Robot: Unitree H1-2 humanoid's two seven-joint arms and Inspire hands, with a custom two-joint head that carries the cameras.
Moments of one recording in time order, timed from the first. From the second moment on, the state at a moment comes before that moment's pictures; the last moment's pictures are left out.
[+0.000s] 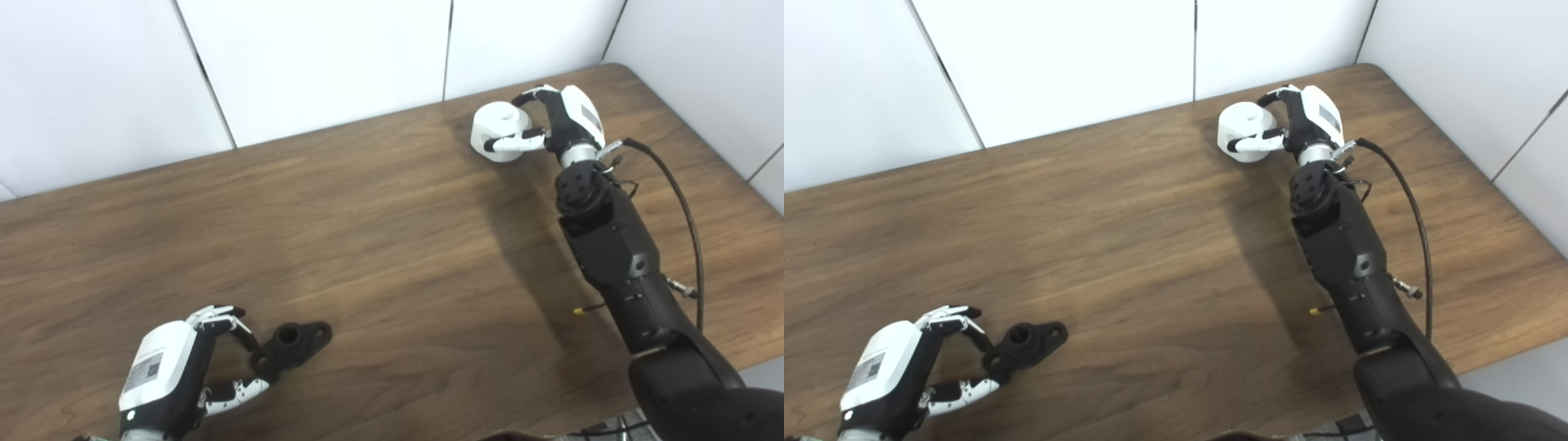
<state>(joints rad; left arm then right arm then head) 0.18 0.29 -0.19 -0.51 0.88 0.21 -0.36 -0.43 -0.36 -0.04 0.18 -0.57 0.47 -0.07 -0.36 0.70</state>
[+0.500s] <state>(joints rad) 0.18 0.29 -0.19 -0.51 0.88 0.21 -0.36 -0.43 -0.36 -0.03 0.19 -0.56 0.47 -0.08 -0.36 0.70</state>
